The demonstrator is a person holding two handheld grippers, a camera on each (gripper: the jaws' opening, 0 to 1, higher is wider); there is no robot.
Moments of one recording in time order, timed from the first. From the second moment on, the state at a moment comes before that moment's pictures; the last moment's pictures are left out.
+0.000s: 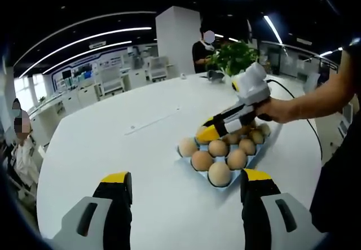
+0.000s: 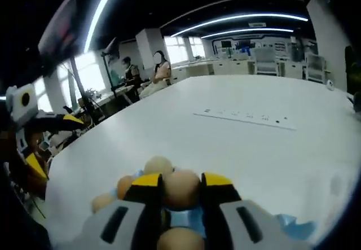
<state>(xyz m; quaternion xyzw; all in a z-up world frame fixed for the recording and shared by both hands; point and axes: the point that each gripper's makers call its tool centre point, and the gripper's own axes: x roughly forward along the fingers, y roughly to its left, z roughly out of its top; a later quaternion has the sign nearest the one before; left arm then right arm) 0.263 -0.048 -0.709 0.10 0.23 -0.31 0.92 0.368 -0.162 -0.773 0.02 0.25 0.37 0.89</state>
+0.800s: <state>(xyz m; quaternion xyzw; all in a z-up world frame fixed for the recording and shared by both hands) 0.263 -0.048 -0.704 0.10 0.22 -0.31 0.92 0.364 -0.178 -0.757 0.01 0.20 0.37 0.91</state>
